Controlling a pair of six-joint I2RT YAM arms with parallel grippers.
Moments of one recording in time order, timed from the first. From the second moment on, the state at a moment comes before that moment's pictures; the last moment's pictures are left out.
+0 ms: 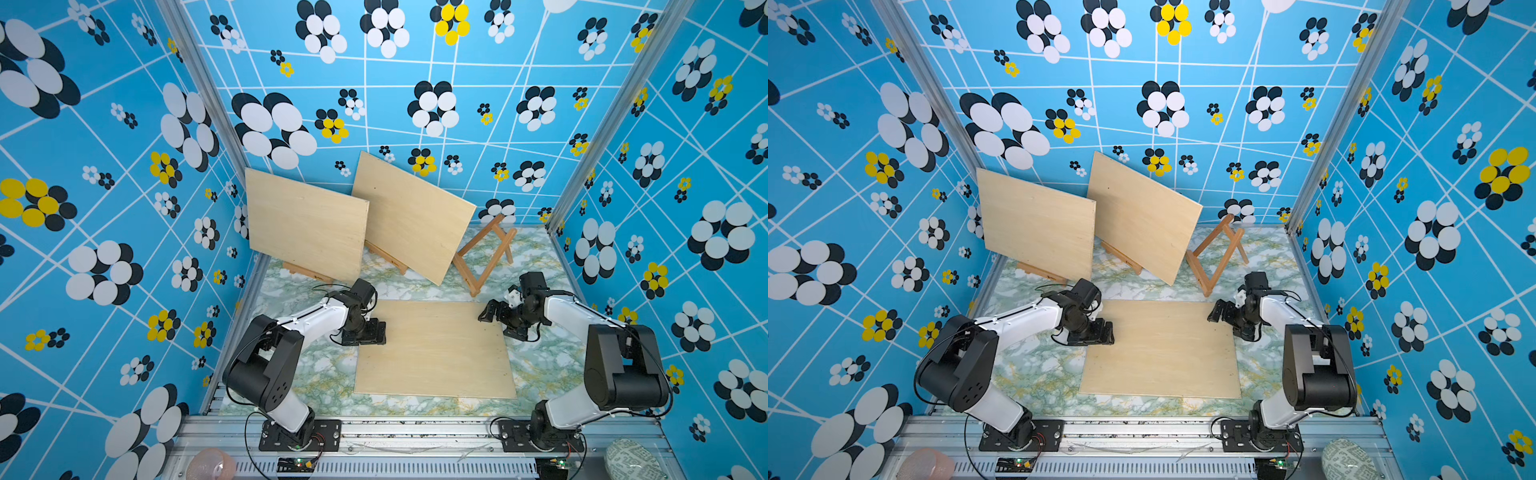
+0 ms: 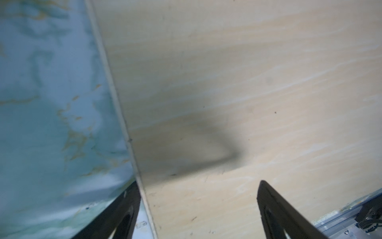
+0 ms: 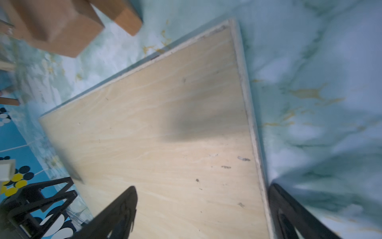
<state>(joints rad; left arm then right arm) -0.48 1.59 0.88 -0.67 0.28 -0.45 0.00 1.56 0.83 -0.58 -0.44 0.37</state>
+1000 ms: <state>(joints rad) -0.48 1.32 0.77 -0.75 0.40 -0.67 -0.01 1.57 0.77 -0.34 -0.52 0.39</state>
